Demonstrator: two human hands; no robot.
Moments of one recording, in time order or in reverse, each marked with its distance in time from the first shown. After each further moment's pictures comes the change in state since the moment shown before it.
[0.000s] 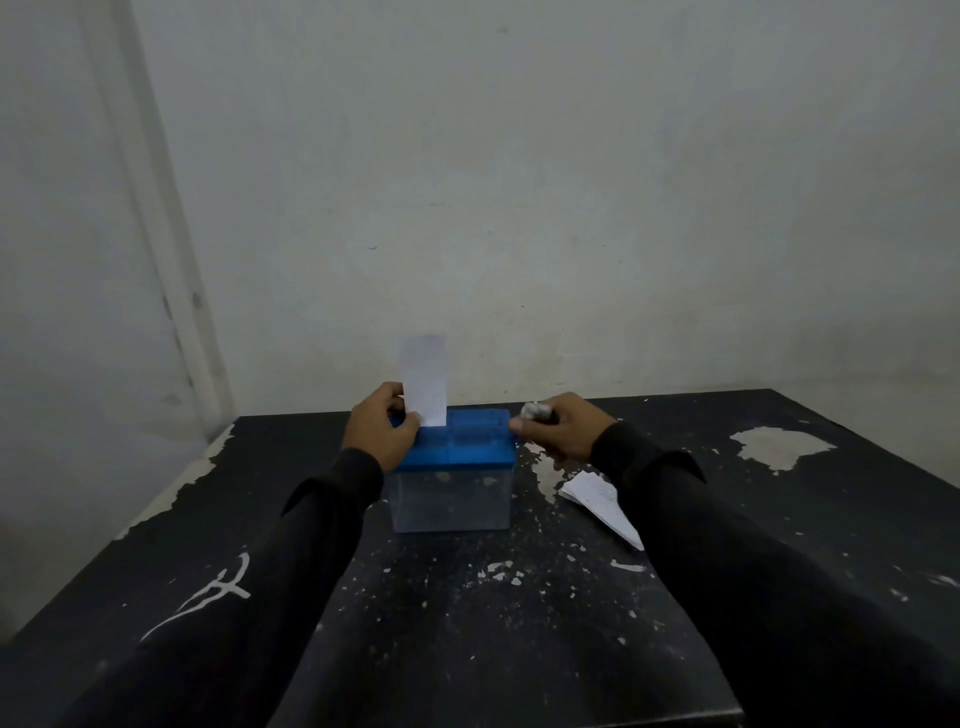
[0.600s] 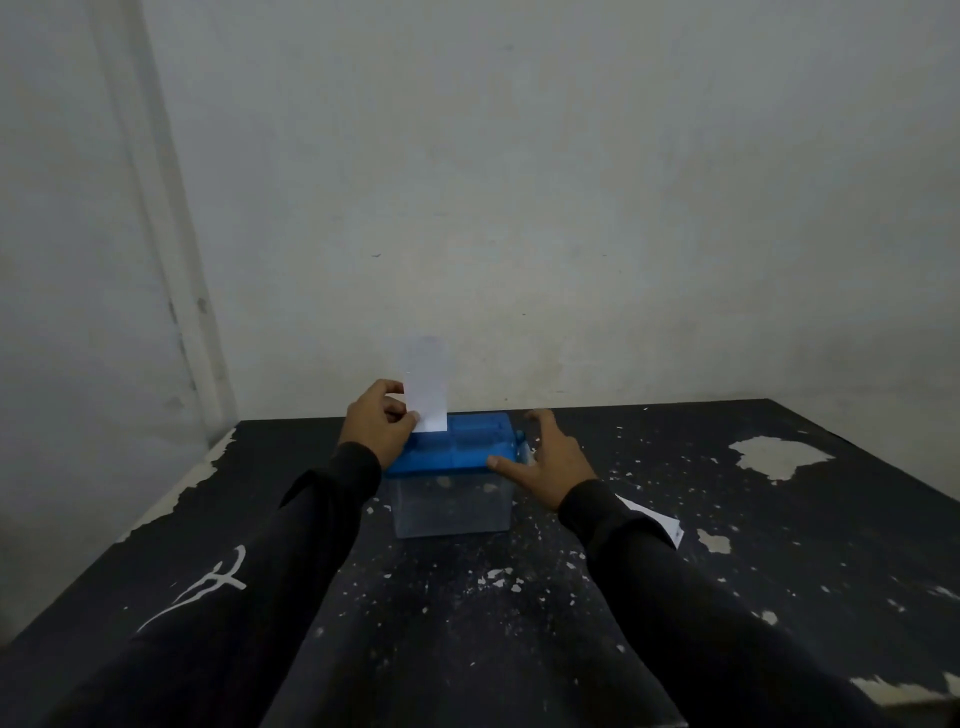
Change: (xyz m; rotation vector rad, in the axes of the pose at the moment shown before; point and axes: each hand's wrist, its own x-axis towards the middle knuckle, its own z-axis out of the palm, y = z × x) left_hand 0.008 0.009 -0.007 -0.108 0.033 -0.122; right_hand -0.018 0.000 0.054 -0.055 0.243 0.080
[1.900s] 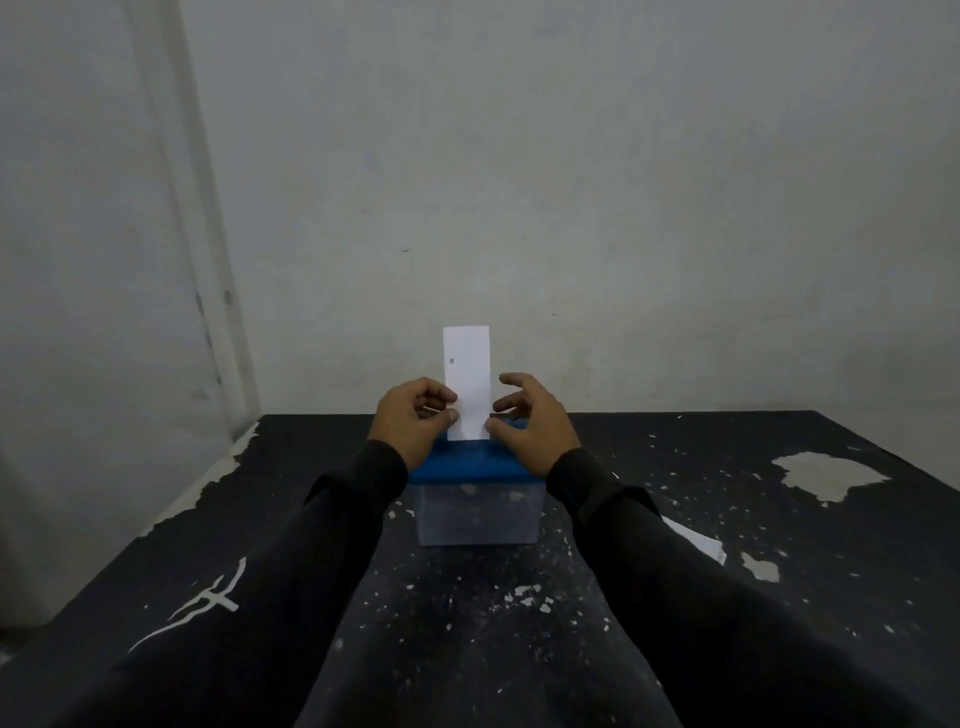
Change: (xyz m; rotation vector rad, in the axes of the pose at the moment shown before) left_hand 0.004 0.007 -0.001 -0.103 -0.063 0.063; right_hand 0.054 -0.046 0.027 0.203 0.089 -0.188
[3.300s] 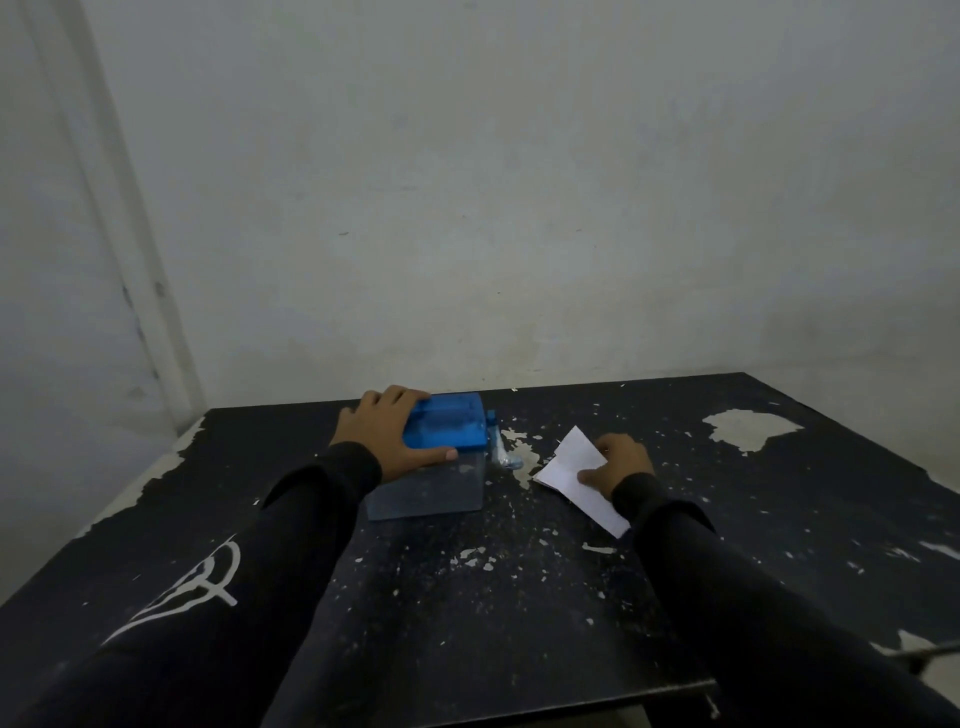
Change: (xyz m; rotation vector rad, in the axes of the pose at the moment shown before) left_hand -0.017 -0.004 0.027 0.908 -0.368 0.133; right_hand -0.066 0.137 -0.110 -0.442 0.054 0.599
